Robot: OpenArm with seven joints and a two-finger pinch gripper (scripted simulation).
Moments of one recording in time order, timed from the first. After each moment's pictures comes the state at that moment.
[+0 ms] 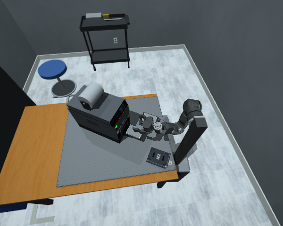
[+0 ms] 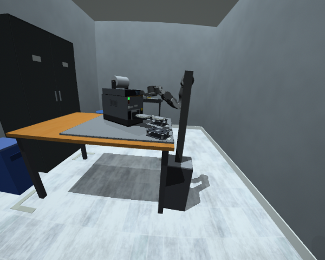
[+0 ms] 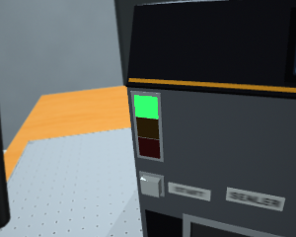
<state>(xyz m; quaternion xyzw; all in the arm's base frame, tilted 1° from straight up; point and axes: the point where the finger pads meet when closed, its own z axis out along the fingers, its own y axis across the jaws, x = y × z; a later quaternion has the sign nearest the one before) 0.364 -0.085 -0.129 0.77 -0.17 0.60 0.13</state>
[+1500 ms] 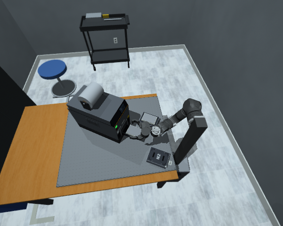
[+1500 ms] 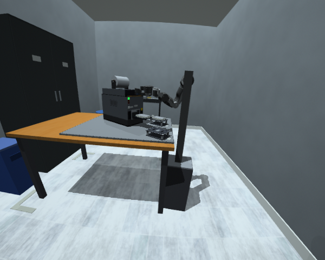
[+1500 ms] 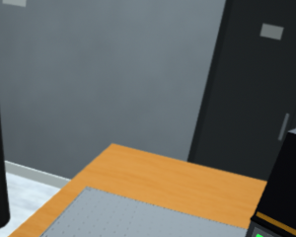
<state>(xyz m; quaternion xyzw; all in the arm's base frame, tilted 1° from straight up) 0.402 -0.018 -0.095 0.68 0.02 0.73 0.10</state>
